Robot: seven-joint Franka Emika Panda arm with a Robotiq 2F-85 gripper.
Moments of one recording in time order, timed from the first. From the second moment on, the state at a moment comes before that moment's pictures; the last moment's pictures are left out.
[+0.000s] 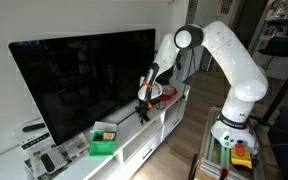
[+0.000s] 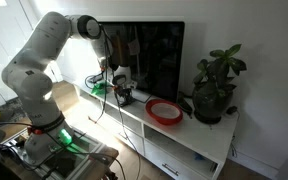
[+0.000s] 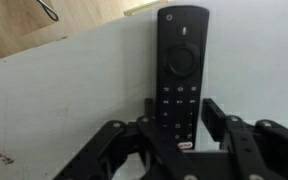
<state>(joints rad) -0.09 0.83 0.02 -2.06 0.22 2.93 0.20</state>
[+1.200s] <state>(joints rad) -0.04 0.48 -0.24 -2.35 0.20 2.79 0.30</state>
